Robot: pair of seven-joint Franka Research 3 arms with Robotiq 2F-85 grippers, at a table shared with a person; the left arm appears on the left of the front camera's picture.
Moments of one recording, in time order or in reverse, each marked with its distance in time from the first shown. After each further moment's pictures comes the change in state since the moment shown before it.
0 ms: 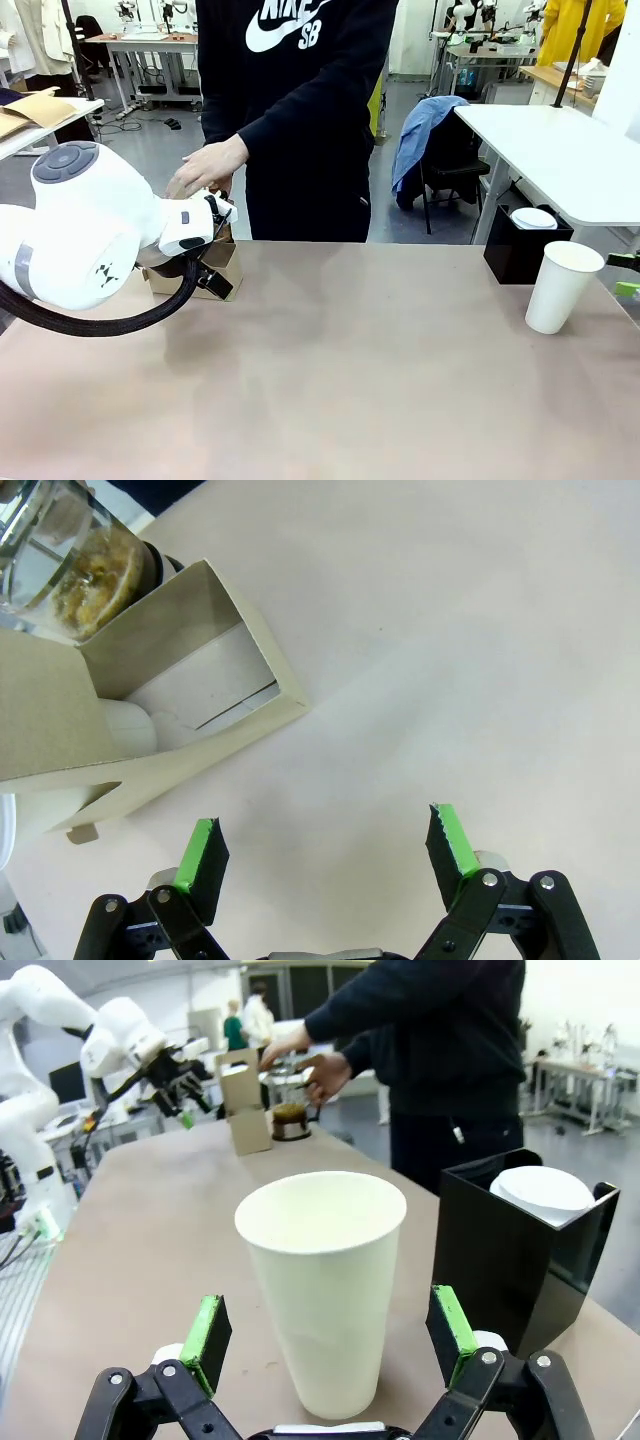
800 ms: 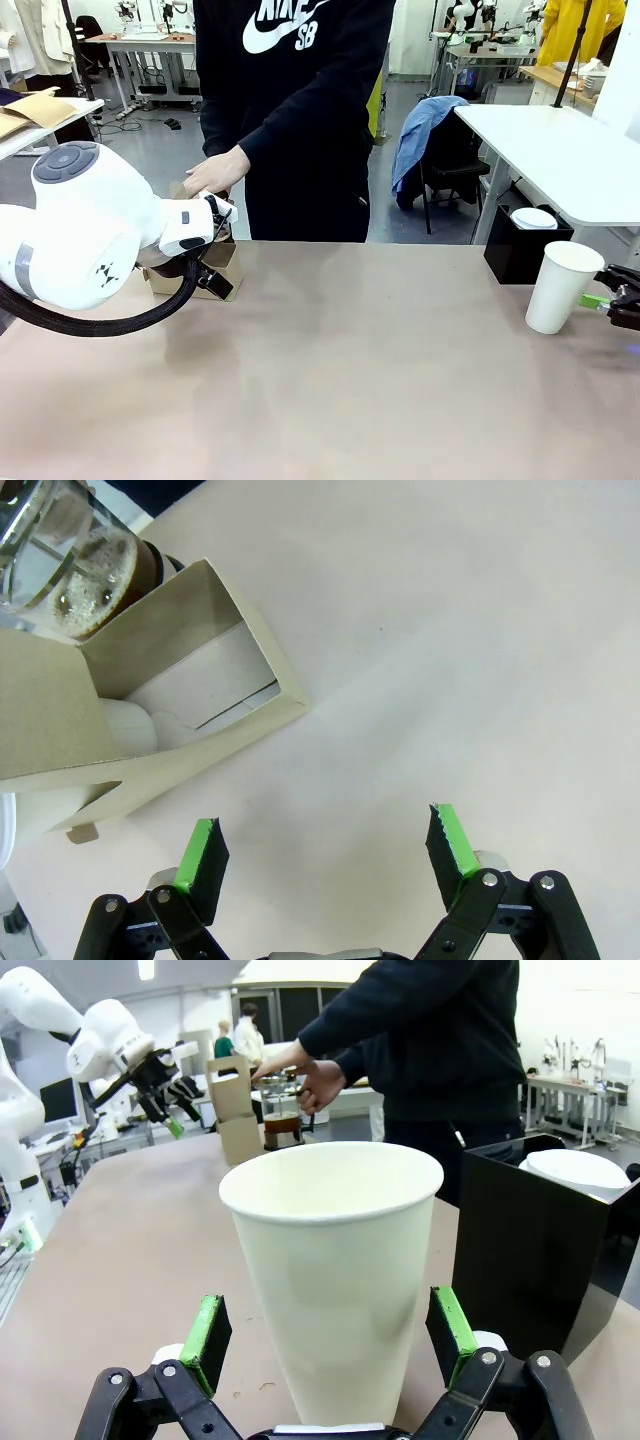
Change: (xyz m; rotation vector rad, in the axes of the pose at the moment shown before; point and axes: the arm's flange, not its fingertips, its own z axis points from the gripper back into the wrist) left arm 0.000 0.000 0.000 0.000 0.000 0.000; right arm -0.039 0.008 -0.037 -0.015 -0.053 -0.004
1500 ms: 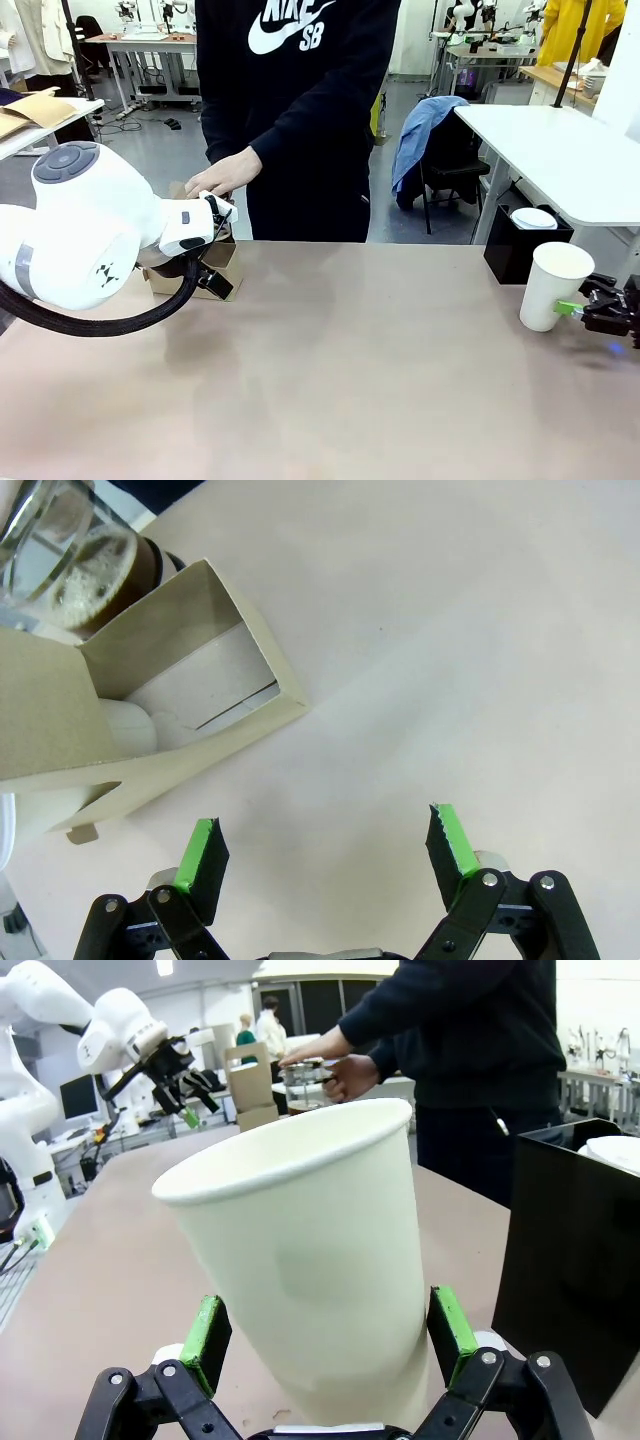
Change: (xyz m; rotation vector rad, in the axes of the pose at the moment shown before) left arm 0.000 0.000 0.000 0.000 0.000 0.000; right arm -0.015 0.001 -0.039 0.063 0.018 -0.033
